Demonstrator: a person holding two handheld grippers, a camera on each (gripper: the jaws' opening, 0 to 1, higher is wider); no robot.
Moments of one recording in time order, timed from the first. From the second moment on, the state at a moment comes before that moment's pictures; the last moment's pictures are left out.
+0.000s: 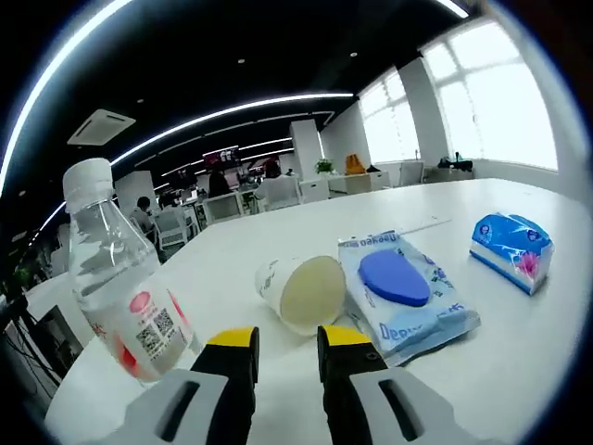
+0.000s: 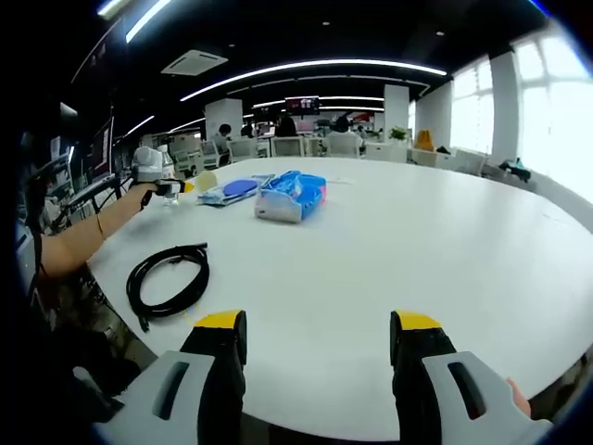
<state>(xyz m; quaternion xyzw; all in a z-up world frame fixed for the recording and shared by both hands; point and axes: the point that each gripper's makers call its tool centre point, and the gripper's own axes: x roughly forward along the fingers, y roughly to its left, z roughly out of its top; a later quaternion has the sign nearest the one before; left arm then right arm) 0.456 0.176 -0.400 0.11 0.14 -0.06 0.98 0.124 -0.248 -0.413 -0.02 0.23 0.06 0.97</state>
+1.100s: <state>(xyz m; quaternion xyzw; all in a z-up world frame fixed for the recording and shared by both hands) 0.488 0.179 -0.412 0.11 0.16 -0.04 0.98 0.132 -0.255 -0.417 -0.02 0.24 0.05 0.97</state>
